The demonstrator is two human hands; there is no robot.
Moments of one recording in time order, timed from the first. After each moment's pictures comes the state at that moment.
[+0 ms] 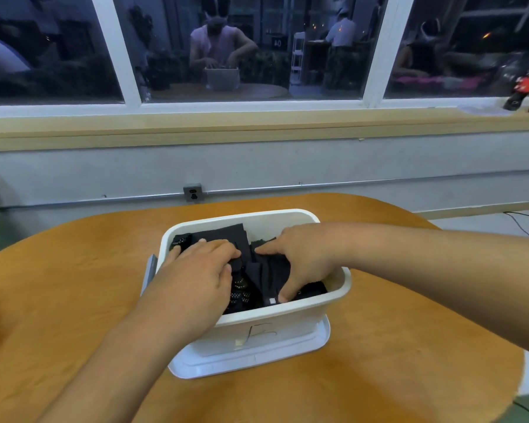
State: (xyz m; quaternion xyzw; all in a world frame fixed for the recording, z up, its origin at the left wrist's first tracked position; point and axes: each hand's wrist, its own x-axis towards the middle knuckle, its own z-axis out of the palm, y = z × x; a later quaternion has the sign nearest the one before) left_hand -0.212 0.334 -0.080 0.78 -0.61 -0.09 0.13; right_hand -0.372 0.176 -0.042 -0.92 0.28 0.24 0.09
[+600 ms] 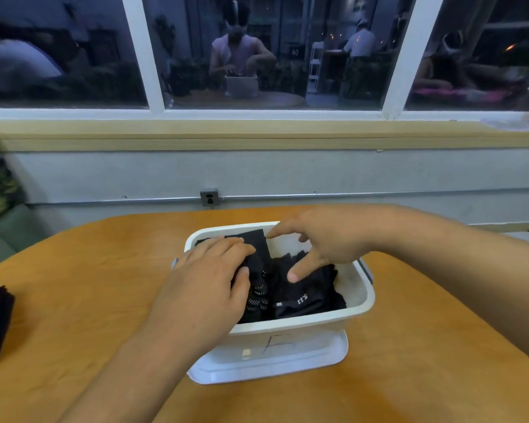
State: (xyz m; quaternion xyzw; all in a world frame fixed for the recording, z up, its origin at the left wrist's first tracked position) left_hand -0.206 0.349 -0.076 0.77 -0.61 0.00 0.20; right_hand -0.367 0.164 -0.001 -0.95 0.25 0.16 0.12
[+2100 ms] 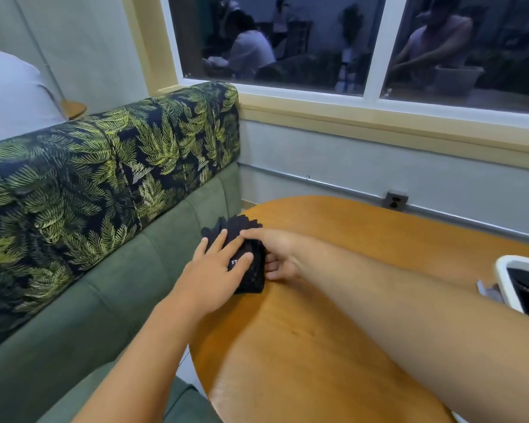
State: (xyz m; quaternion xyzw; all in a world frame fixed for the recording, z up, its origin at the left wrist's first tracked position) left_hand 0.111 0.586 -0.182 0.92 -0.28 -0.13 0.24; right_hand 0.073 0.420 -0.145 -0.64 0.33 0.16 0.67
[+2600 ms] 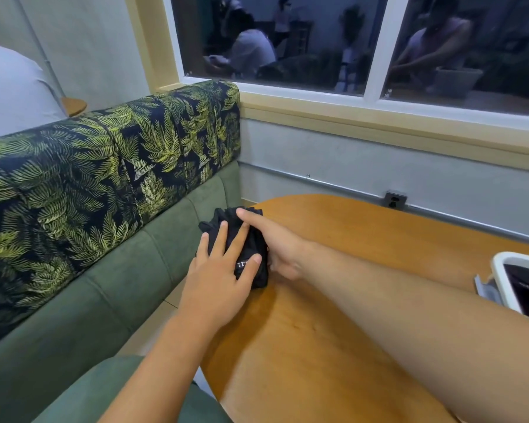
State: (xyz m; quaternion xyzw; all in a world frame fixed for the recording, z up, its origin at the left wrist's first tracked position) left_hand 0.073 0.590 -0.180 0.92 -0.29 0.01 0.27; right_hand 0.057 0.434 -0.132 -0.65 0.22 0.11 0.72
